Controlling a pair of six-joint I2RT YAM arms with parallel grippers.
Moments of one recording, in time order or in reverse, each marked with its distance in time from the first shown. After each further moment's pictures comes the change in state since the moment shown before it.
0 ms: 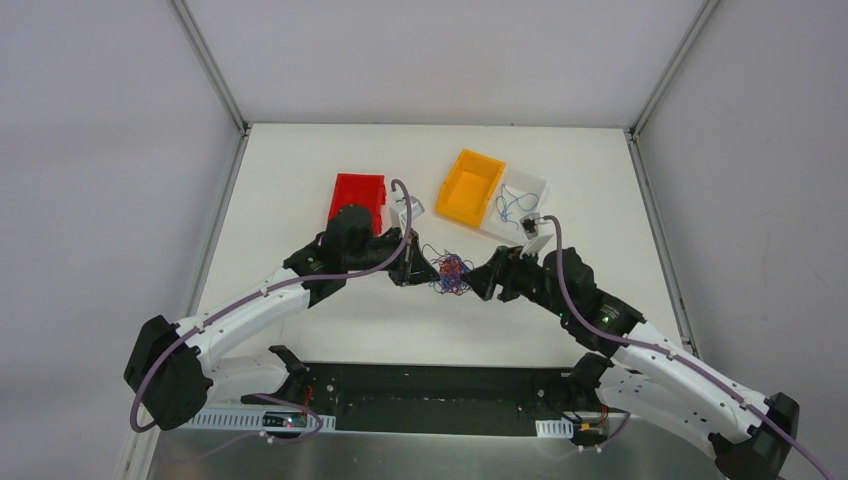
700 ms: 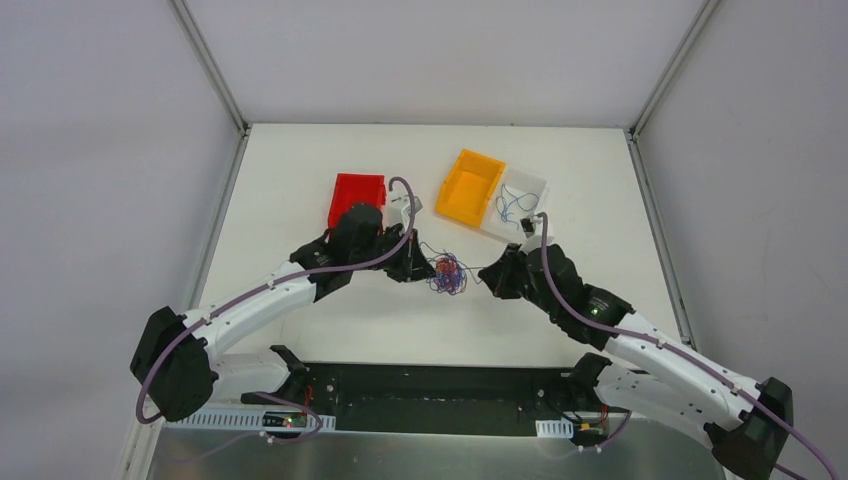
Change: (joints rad) left arm 0.003 0.054 0.046 -0.143 -0.182 -0.016; right arm 0.003 0.057 0.023 -0.080 0.151 0.025
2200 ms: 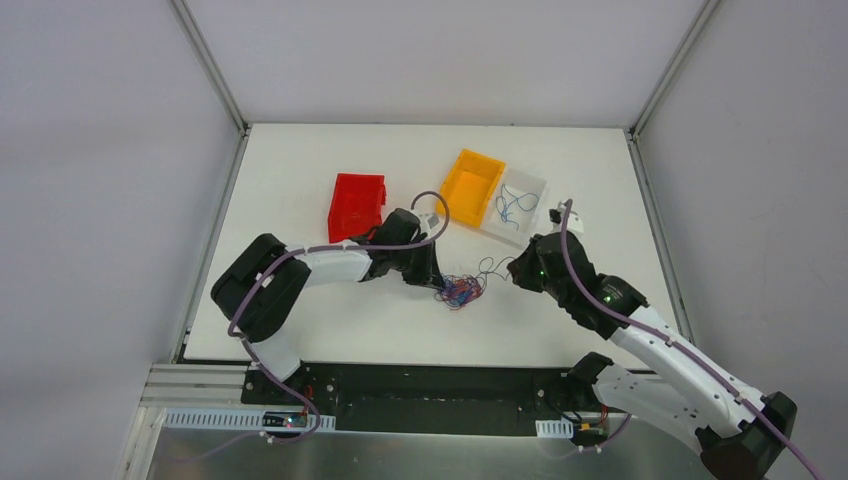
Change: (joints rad) left arm 0.005 0.506 0.050 0.163 -0.002 -0.174; right arm -0.124 0.039 0.126 -0.305 0.152 0.112
